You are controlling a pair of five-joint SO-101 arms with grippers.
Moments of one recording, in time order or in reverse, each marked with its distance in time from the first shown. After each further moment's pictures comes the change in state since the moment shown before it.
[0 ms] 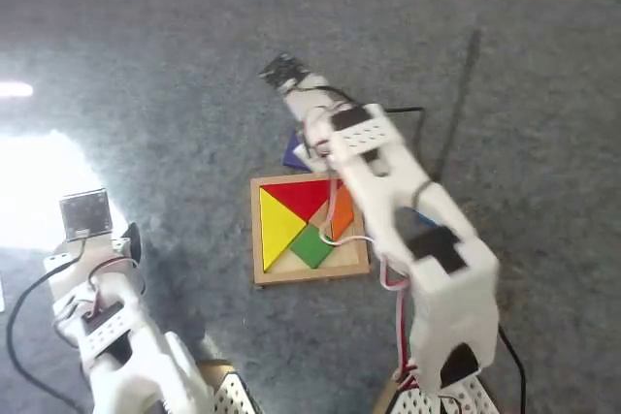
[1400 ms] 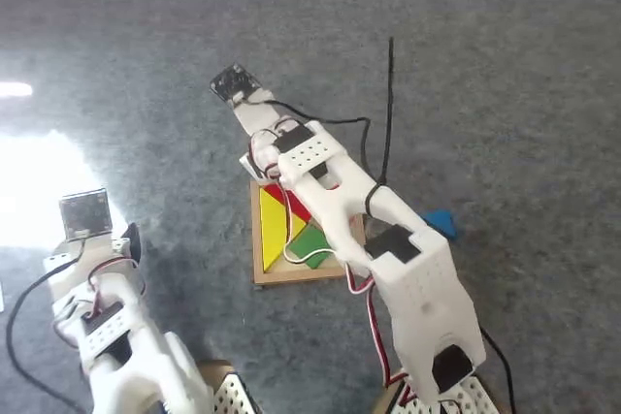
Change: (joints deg) left arm 0.0 0.0 0.0 0.0 0.0; right arm -9.5 7.2 -4.9 -7.0 -13.4
